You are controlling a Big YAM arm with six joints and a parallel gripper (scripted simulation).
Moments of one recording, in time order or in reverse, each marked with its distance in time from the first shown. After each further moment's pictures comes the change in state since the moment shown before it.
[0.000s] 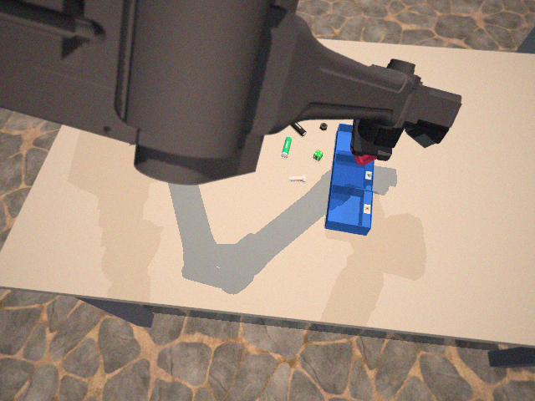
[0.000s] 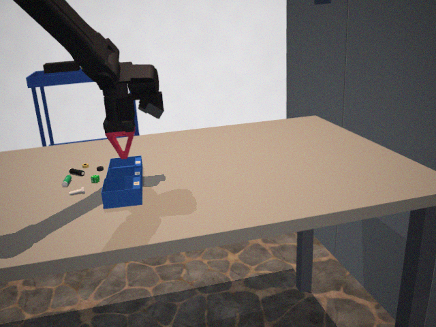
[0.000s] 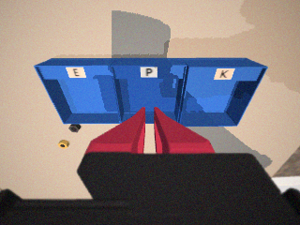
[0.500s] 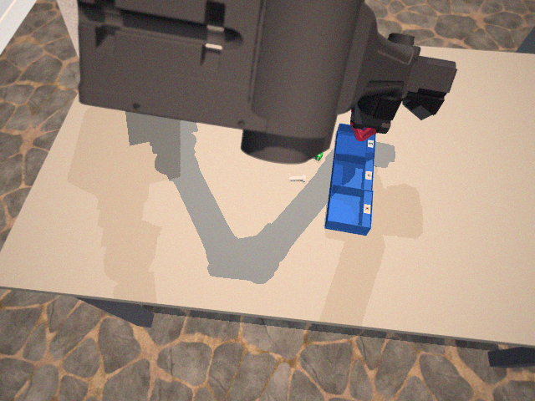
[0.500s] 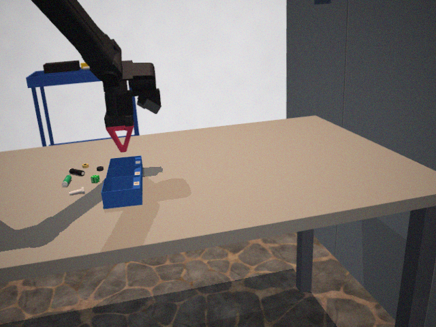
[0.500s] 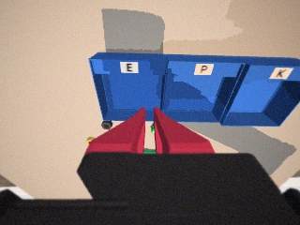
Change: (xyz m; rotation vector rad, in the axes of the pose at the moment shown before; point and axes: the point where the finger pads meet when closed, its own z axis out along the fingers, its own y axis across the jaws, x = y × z) arm 0.005 0.061 0.001 0.000 0.007 -0.029
